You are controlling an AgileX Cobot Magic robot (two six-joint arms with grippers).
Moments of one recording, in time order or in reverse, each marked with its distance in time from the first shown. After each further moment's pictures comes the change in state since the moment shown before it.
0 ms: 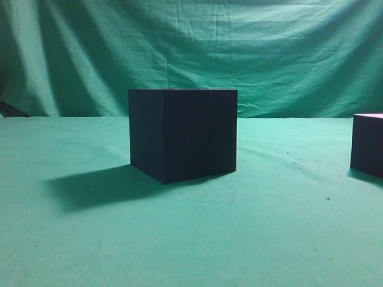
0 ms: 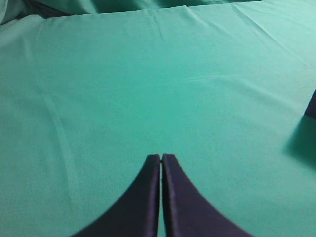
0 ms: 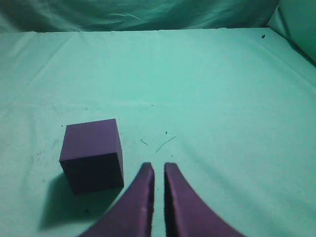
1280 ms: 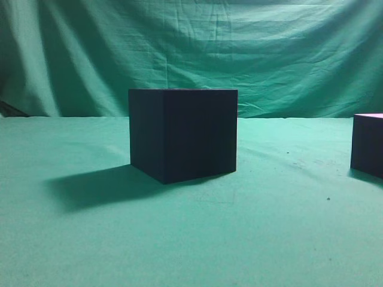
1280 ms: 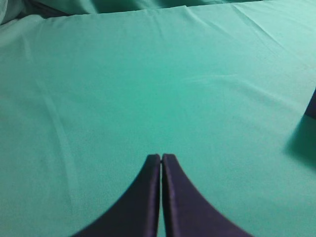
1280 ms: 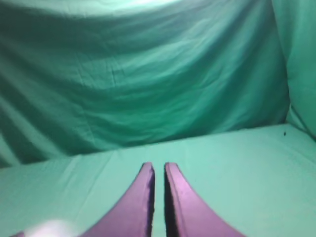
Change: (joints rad) left arm 0.000 0.000 0.000 0.000 0.000 0.000; right arm 0.000 0.068 -0.124 0.175 -0.294 0.003
